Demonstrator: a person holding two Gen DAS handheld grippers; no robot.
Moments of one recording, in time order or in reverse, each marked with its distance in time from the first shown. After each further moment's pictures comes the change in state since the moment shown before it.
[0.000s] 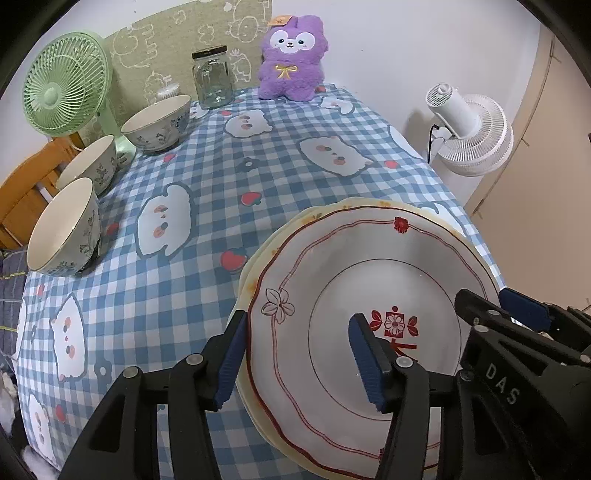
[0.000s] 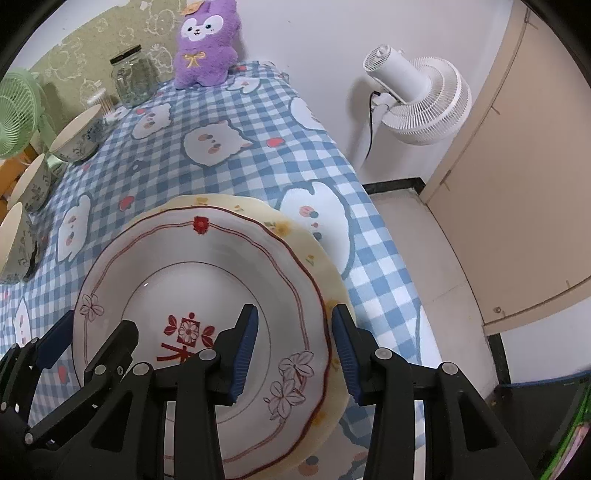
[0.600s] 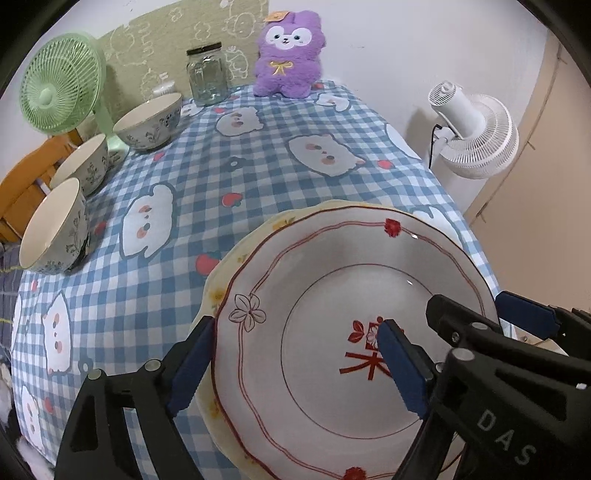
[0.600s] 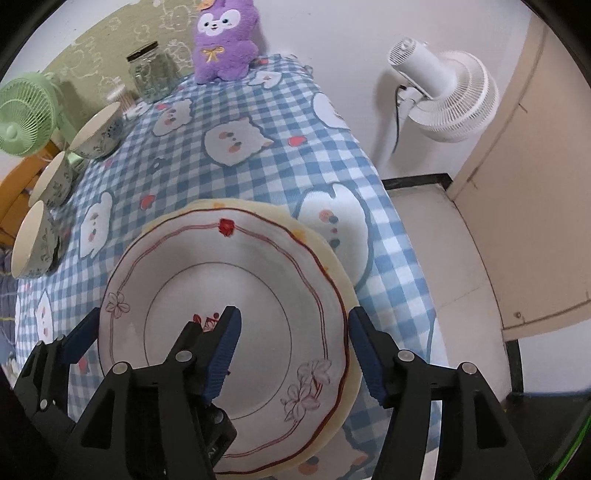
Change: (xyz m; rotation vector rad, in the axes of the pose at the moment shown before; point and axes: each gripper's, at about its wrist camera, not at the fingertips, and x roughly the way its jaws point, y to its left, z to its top) left arm 0.010 -0.019 0.009 -0.038 0.021 0.004; right arm 0.000 -0.006 0.016 -0.043 0.043 0.120
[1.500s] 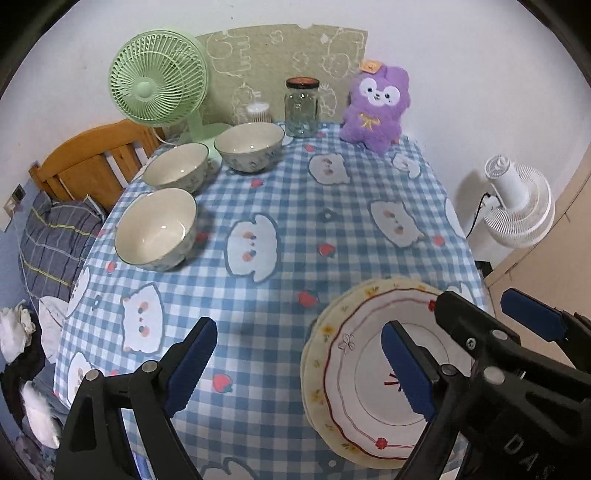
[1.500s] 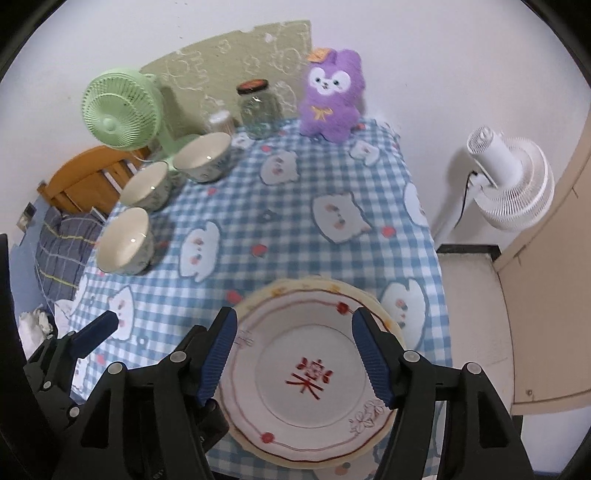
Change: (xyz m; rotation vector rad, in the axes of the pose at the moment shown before) left arm -0.092 0.062 0.030 -0.207 -0.051 0.129; right arm -0.089 0.065 0.038 -0.226 -0.129 0.191
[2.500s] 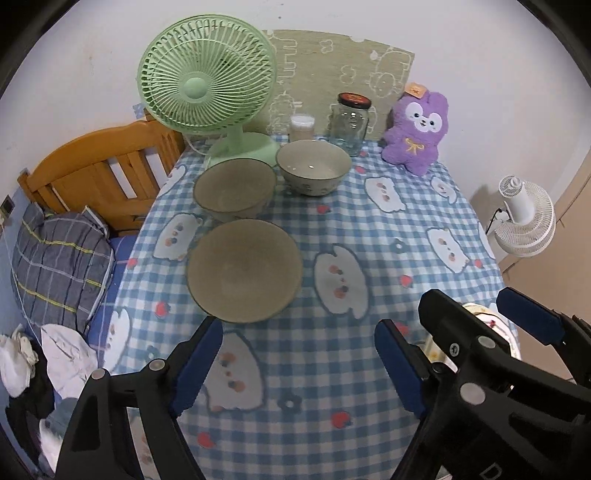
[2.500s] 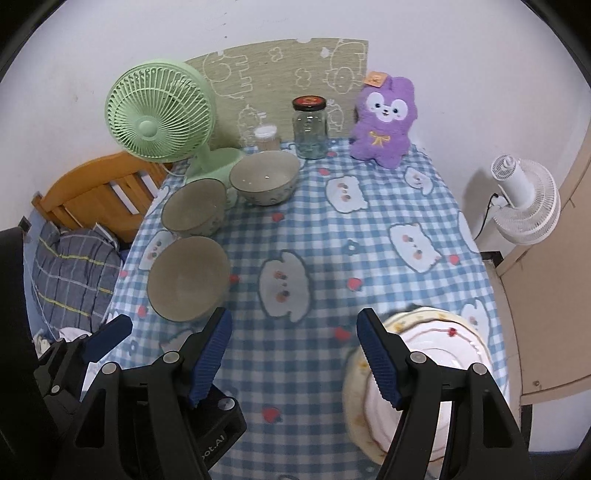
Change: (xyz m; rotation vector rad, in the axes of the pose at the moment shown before) left arm 0.010 0.143 0.048 0.031 0.009 -0.062; right arm 0.015 0.158 0.045 0.042 -0.029 -0.054
